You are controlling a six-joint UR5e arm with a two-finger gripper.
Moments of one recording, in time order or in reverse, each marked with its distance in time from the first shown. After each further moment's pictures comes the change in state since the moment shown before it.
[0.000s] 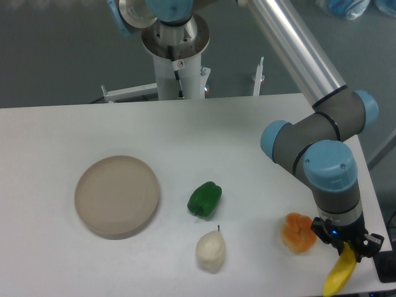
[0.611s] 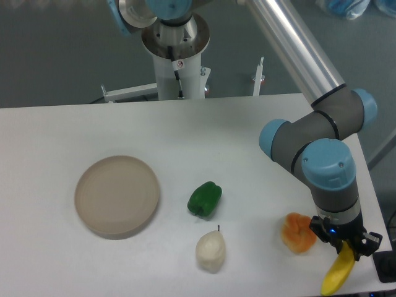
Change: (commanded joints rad) arm -0.008 0.014 -0.020 -0.002 0.006 -0.005
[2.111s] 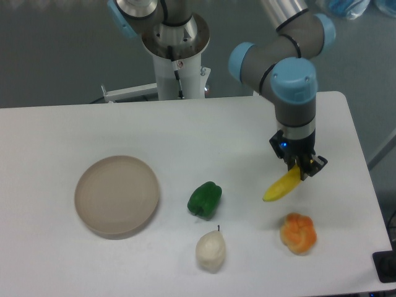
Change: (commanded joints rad) arm 0.198 0.463 -0.687 0.009 -0.264 0.425
